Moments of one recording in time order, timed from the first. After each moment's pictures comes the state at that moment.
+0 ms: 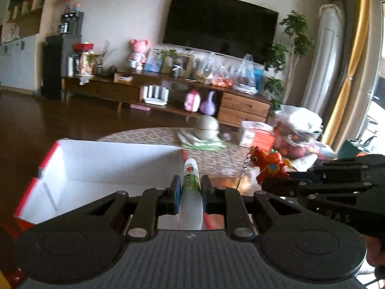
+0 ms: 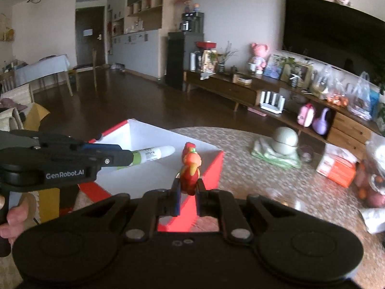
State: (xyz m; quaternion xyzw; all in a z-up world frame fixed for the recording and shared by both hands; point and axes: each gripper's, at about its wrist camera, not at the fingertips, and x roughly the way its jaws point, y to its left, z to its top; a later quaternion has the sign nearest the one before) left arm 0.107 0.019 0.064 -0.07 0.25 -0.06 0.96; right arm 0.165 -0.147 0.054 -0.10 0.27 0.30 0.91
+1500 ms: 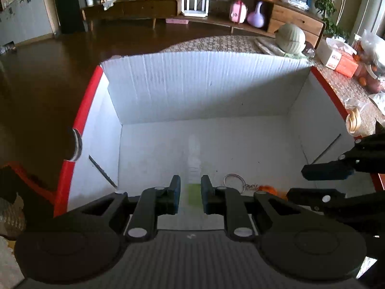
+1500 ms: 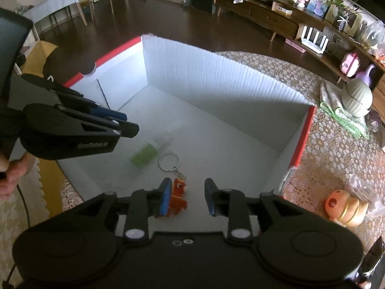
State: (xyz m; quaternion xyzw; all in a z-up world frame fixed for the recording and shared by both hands) left arm 0.222 0.133 -0.030 -0.01 0.47 0.00 0.88; right arm 0.249 -0.041 -0.030 -0.16 0.45 0.32 0.82
